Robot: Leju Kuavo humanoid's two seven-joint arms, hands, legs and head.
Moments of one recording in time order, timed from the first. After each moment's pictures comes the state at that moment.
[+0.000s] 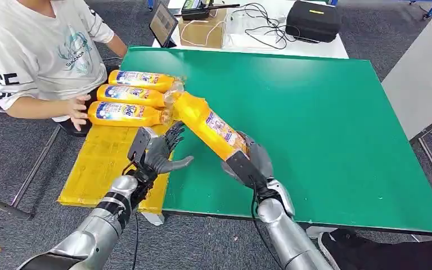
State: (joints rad) left arm -0.58 -0.18 -0.01 -0.59 -0.12 -0.26 -0.51; right arm -0.40 0.16 0.32 -0.95 0.42 -0.33 -0.27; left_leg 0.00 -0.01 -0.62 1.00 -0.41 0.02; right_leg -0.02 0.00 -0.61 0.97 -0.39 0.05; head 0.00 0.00
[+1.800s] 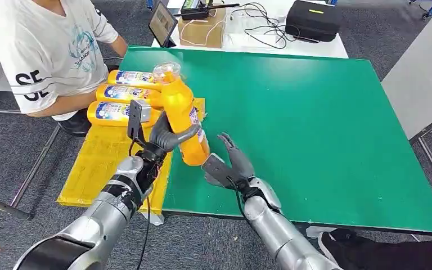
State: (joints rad) left arm -0.67 -0.21 -0.10 -0.62 0.15 -0.19 -0.47; right arm -0.50 0.19 0.43 -0.73 0.50 -0.29 -0.22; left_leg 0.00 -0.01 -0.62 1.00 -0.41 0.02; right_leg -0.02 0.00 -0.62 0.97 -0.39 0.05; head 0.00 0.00
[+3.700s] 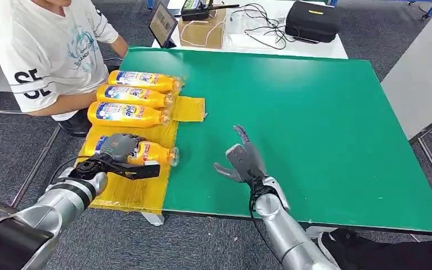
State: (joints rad) left arm -0.77 0.14 -0.53 -0.32 -1.07 0.28 -0.28; right arm -0.45 0.17 0.32 -0.84 0.34 -0.25 -0.31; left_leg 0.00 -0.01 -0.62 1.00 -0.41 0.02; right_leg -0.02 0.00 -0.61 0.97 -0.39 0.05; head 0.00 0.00
